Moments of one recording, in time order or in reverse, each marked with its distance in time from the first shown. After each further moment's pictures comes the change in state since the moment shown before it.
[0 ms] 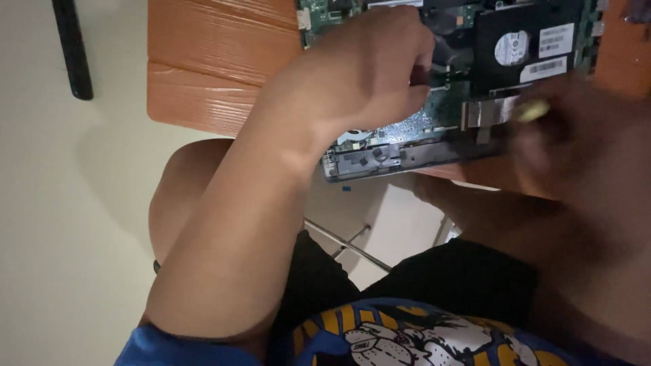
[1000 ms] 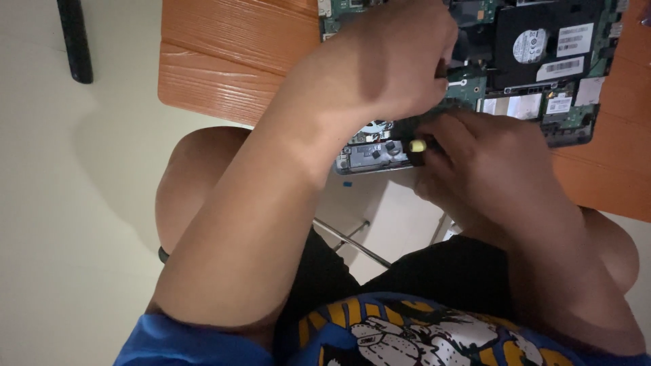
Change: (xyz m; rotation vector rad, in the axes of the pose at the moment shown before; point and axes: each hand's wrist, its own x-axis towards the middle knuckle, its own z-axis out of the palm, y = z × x) left_hand 0.006 0.002 0.009 0.009 -0.039 -0.099; right_hand 0.019 -0.066 0.054 -0.544 -0.109 -0.397
